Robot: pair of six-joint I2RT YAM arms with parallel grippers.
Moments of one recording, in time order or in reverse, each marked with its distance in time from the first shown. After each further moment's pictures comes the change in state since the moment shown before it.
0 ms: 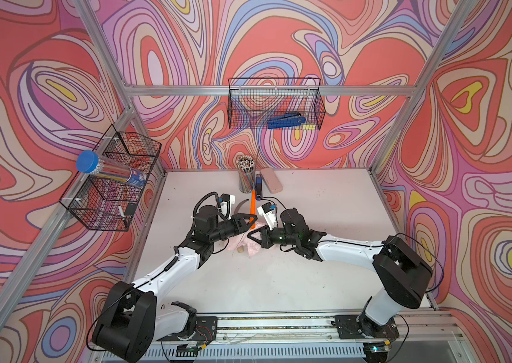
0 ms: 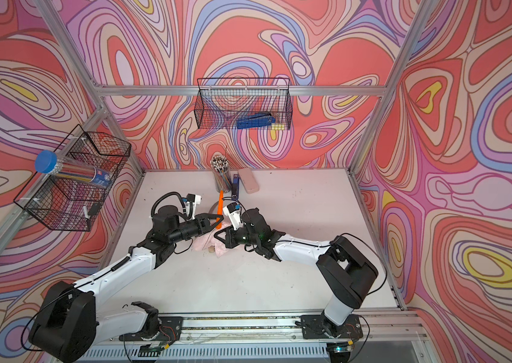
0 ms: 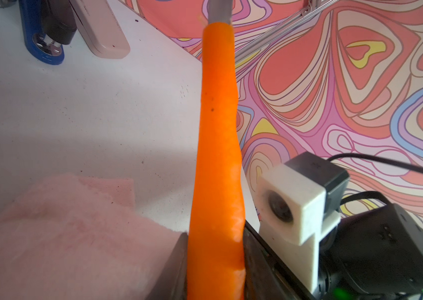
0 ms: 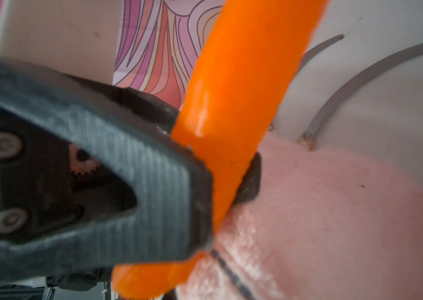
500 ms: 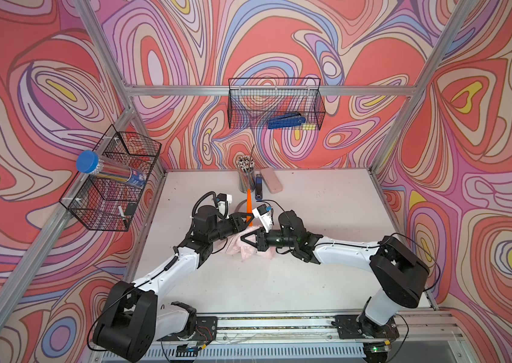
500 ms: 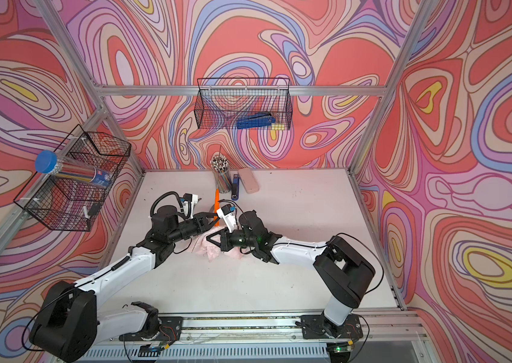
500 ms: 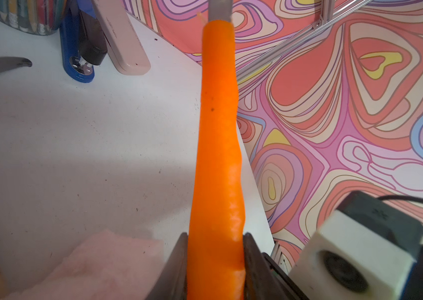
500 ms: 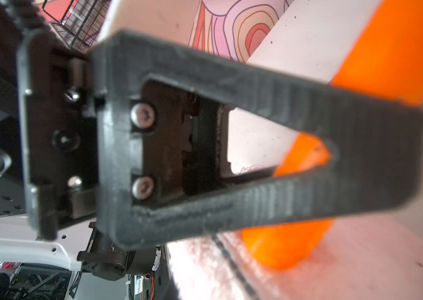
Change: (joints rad) left arm 0.014 0.010 -0.006 0.003 -0.044 0.014; right arm 0.022 0.008 -0.003 0.084 -0.035 0.038
